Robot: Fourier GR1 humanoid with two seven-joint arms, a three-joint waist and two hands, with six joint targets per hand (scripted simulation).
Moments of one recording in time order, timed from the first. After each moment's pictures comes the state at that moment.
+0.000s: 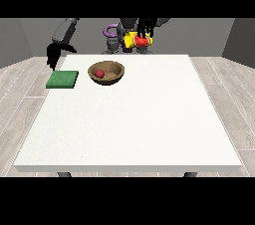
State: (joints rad) left arm -0.82 0.08 -0.43 -1.13 -1.29 0.21 0.27; right arm -0.49 -0.46 -0.39 -0.56 -0.23 0.33 -0.40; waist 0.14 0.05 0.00
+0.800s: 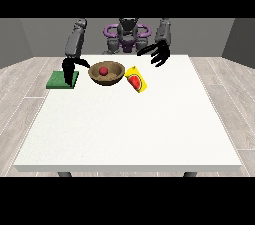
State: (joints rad) left arm -0.65 0.01 0.00 -1.16 -0.47 0.28 -0.15; right arm -0.57 -0.30 -0.34 -0.68 -0.23 0.24 -0.38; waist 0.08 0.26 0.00
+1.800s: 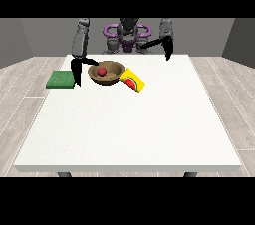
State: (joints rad) left arm -0.59 0.01 0.01 -1.20 -0.31 0.15 -0.19; right arm -0.48 -0.23 -0.30 -0.60 -0.22 0.25 -0.49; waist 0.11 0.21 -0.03
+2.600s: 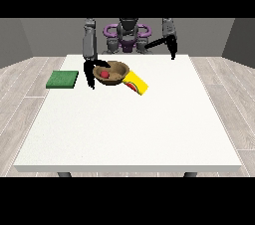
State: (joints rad) left arm -0.56 0.05 0.02 -1.19 -0.29 0.12 -0.20; right arm -0.57 -0.10 -0.29 -0.60 -0.25 0.11 -0.39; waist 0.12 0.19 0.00
